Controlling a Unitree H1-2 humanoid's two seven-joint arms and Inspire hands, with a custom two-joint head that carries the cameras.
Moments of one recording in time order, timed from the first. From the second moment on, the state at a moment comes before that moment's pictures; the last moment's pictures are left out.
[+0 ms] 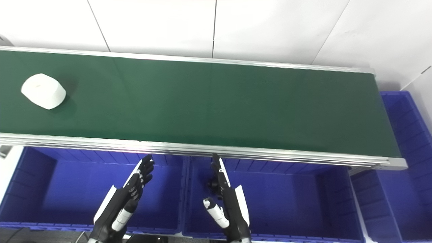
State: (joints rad) left arm 0.56 0.12 -0.33 -0.21 0.05 -0.18 -0.20; right arm 0.55 0.01 0.38 0.00 -0.23 -0.41 -0.13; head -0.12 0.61
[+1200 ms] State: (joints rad) left arm 0.49 0.06 -0.35 -0.04 0.17 -0.33 -0.16; right arm 0.51 -0.08 0.40 0.01 -0.12 -0.43 -0.12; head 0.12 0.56
